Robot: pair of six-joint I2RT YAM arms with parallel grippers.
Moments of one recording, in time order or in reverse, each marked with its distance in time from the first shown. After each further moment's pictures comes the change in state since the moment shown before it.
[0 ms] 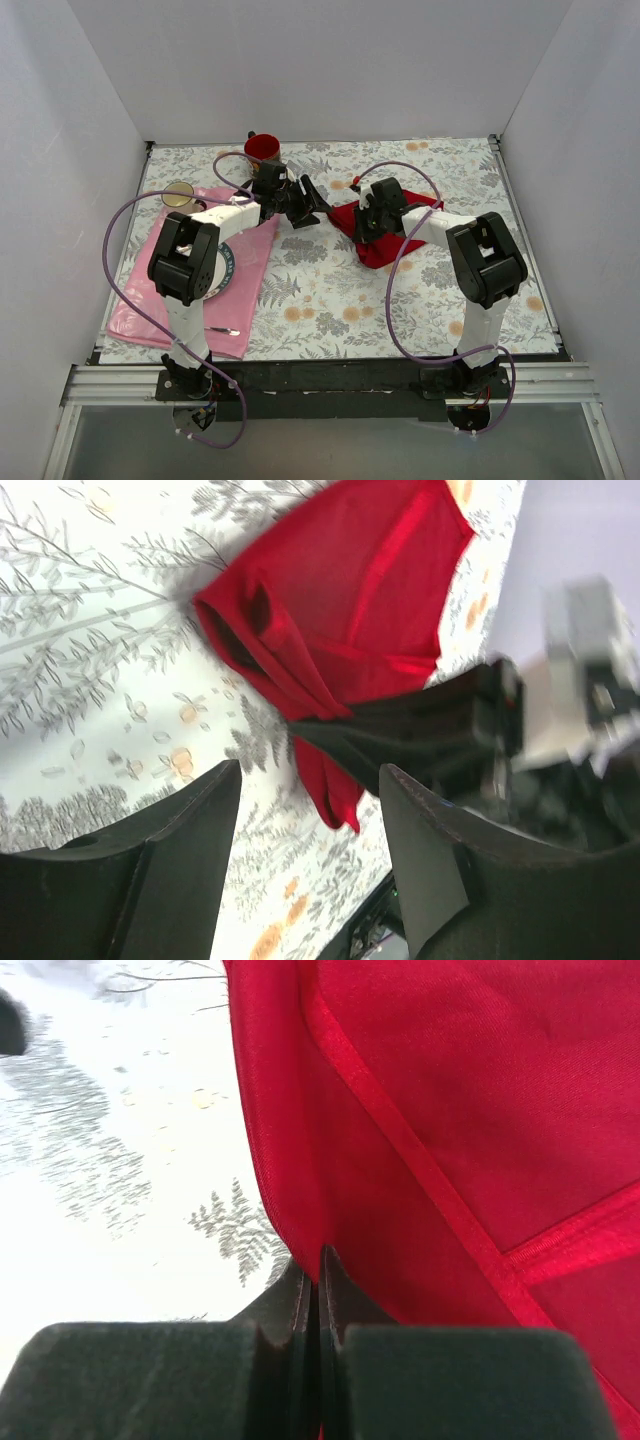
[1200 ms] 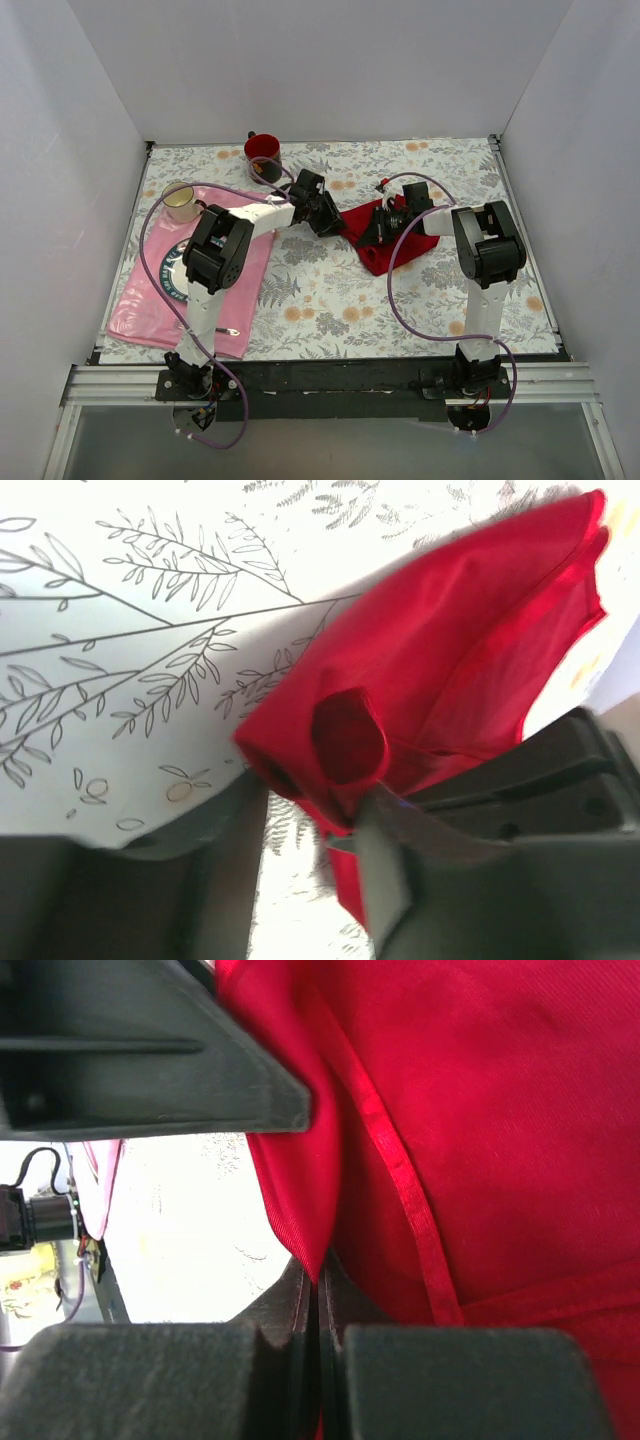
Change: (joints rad) left arm -0.147 0.199 0.195 -0.146 -0.225 -0.106; right arm -0.230 0.153 -0.033 0.145 -0.669 0.161
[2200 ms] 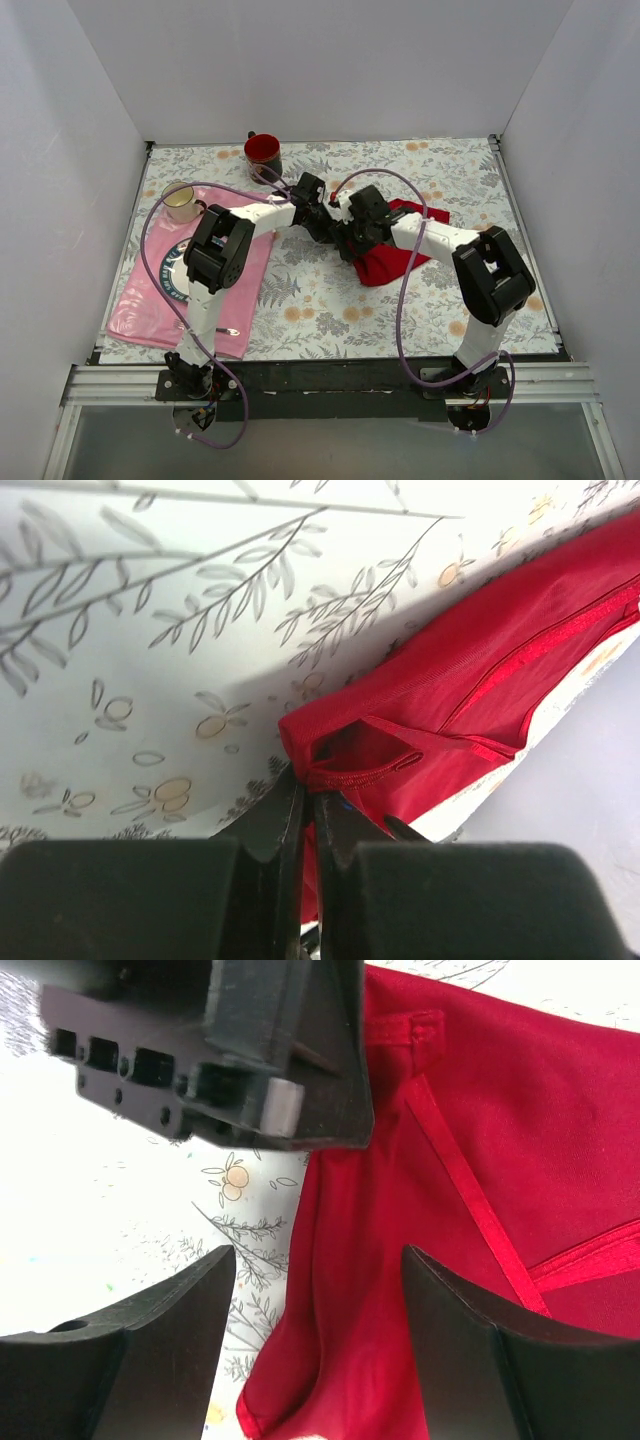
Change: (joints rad) left arm -0.004 0.021 0.027 -0.149 0.079 -0.101; right arm 0.354 -0.273 0.050 -0.366 0.774 -0.272
